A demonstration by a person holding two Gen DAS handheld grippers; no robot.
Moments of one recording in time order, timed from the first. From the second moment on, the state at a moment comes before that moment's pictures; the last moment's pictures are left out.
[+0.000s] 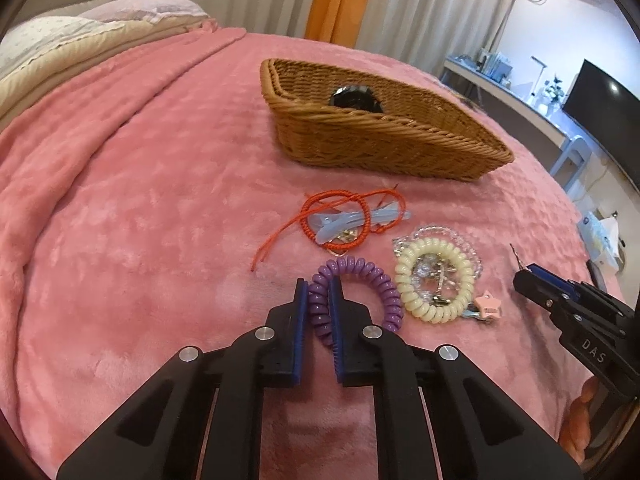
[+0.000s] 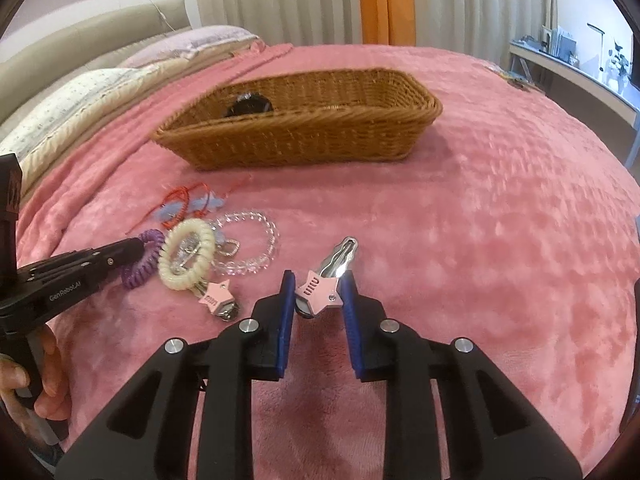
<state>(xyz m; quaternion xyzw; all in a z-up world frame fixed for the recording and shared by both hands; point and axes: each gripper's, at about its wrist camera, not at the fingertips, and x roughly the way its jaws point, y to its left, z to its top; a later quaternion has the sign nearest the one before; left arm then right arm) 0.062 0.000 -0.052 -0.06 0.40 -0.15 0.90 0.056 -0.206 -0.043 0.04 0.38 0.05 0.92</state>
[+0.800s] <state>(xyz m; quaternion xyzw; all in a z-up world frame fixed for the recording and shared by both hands) 0.104 -0.024 0.082 -0.05 0.25 -0.18 0.95 0.109 -0.208 0.087 0.00 0.26 0.08 0.96</state>
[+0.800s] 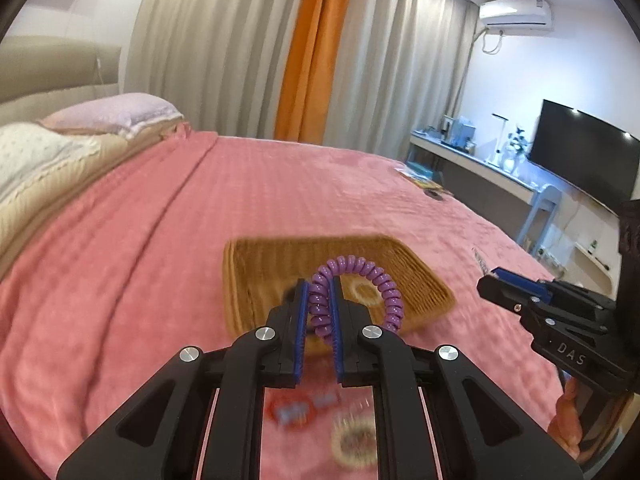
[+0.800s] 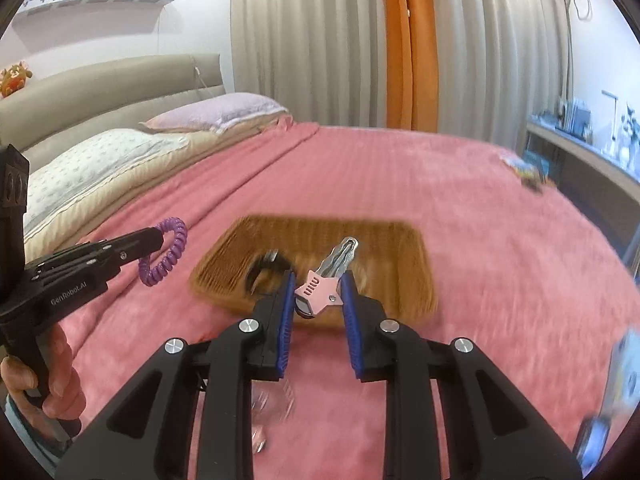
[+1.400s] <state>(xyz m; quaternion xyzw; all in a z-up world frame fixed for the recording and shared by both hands) 0.218 -0.077 0.000 -0.02 0.36 -0.17 0.92 0.281 -0.236 -0.003 0.04 0.41 0.08 0.91</state>
